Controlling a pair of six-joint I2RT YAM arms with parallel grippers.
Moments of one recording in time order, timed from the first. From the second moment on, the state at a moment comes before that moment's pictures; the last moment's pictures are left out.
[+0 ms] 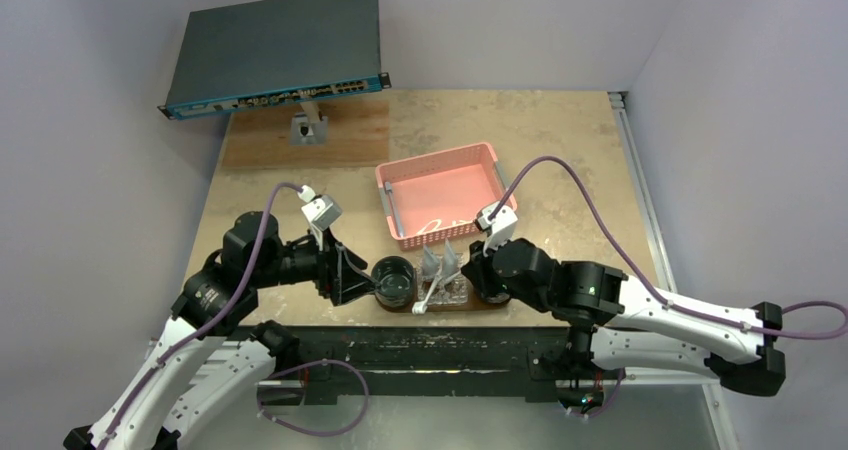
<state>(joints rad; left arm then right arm) -0.56 0.57 0.84 -0.68 0.62 -0.35 1.23 0.87 0.88 -0.63 0.44 0.51</state>
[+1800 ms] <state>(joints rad) -0.56 0.58 0.84 -0.68 0.62 -0.35 1.72 1.08 0.88 -0.82 1.00 0.88</state>
